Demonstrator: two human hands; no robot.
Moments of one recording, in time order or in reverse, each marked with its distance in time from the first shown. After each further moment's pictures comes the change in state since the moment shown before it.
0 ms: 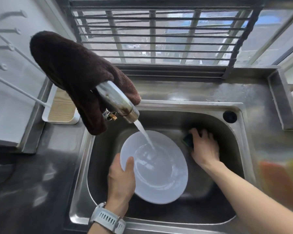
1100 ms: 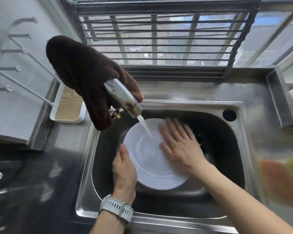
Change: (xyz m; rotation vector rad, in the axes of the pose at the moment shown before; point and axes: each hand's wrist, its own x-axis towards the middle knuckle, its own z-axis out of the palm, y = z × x) left_hand 0.005 0.009 0.013 -0.366 0.050 -0.107; right_hand -0.035 -0.053 -0.031 0.098 0.040 -0.451
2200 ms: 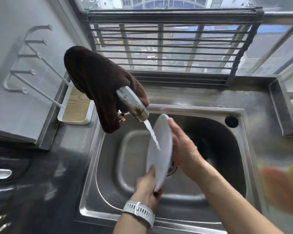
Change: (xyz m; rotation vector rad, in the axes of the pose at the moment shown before) left_hand -0.015 -0.036 0.026 -0.205 -0.068 -0.658; right_hand -0.001 -0.056 -0.072 1.591 -0.147 0.515
